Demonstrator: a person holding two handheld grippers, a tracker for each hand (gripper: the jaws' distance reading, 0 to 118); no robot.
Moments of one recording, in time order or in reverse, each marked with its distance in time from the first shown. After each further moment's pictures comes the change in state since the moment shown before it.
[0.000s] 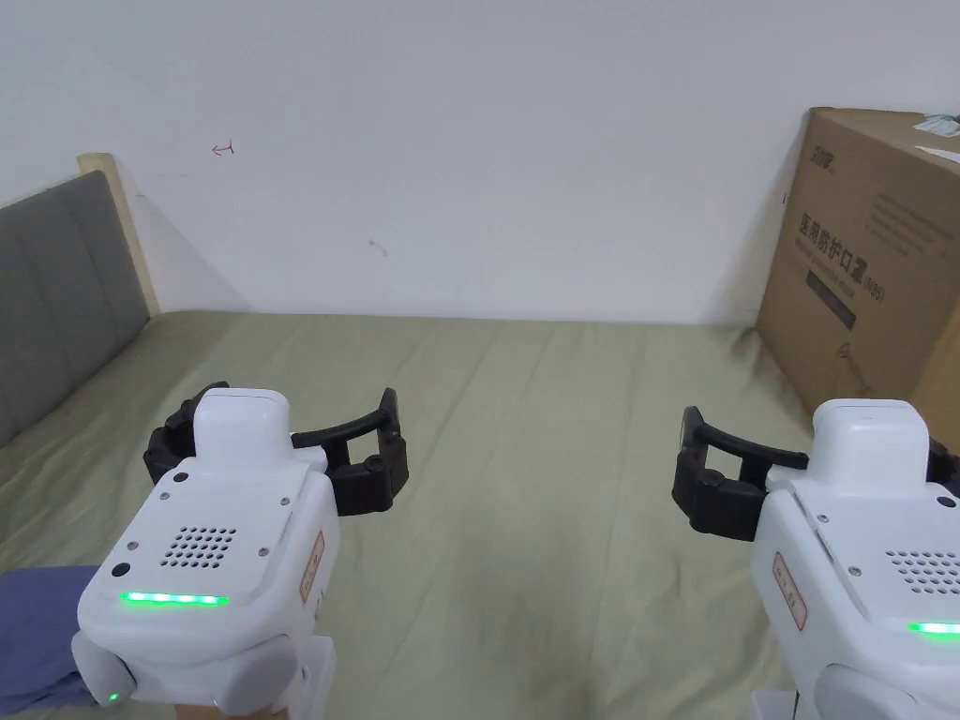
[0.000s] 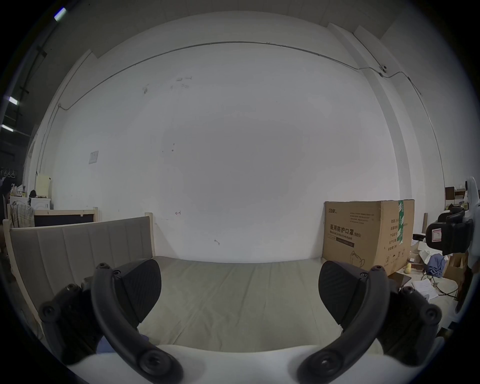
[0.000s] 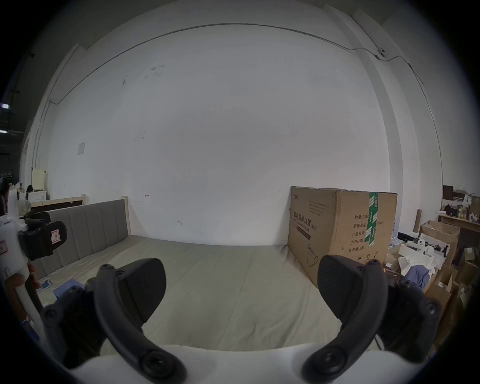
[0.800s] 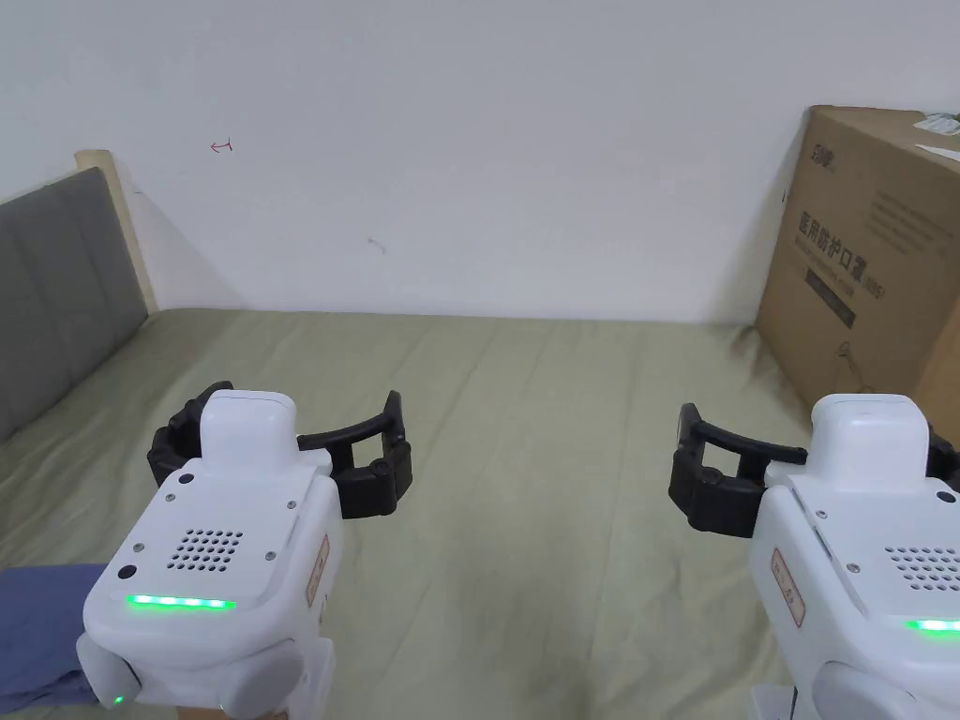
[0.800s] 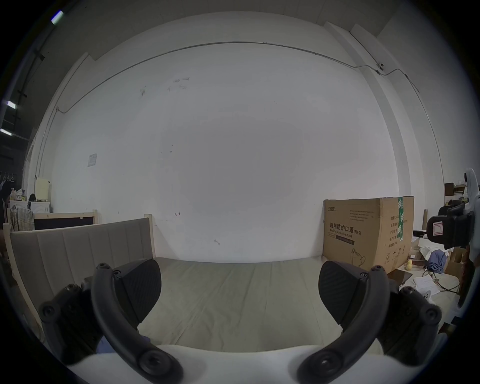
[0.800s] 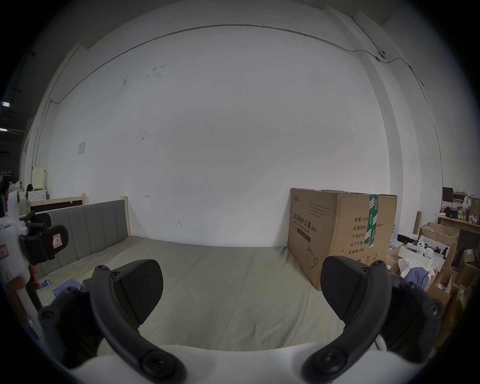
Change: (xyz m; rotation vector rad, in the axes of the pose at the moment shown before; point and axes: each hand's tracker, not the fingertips) left arm 0.002 -0.003 0.000 -0.001 -0.003 -0.019; right arm -0.003 0.004 0.000 0.007 0.000 0.008
